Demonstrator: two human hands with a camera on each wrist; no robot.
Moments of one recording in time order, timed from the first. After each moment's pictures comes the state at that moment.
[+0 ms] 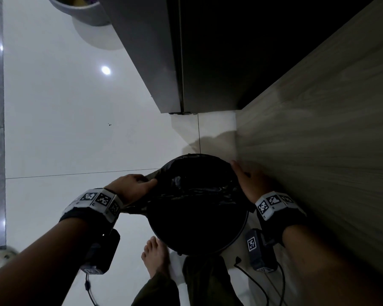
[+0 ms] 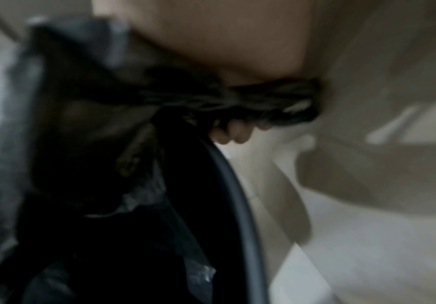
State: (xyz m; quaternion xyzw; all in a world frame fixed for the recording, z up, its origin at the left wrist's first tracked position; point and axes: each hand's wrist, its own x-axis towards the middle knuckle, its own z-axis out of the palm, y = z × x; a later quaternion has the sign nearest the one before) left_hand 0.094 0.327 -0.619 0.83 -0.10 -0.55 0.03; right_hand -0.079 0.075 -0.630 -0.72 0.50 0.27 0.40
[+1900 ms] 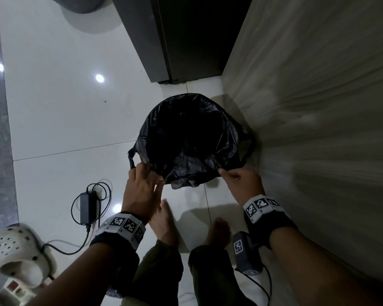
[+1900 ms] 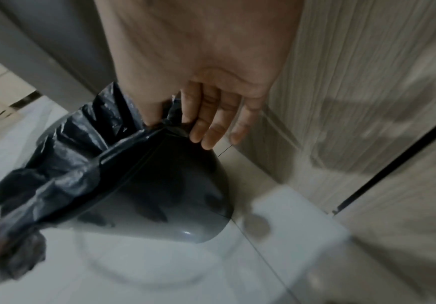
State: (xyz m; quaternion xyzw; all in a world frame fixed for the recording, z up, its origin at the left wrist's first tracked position) left_hand -0.087 0.405 -0.618 0.91 -0.33 -0.20 0.15; right_hand -0.228 0.192 -0.615 -0.72 0.52 0.10 0.45
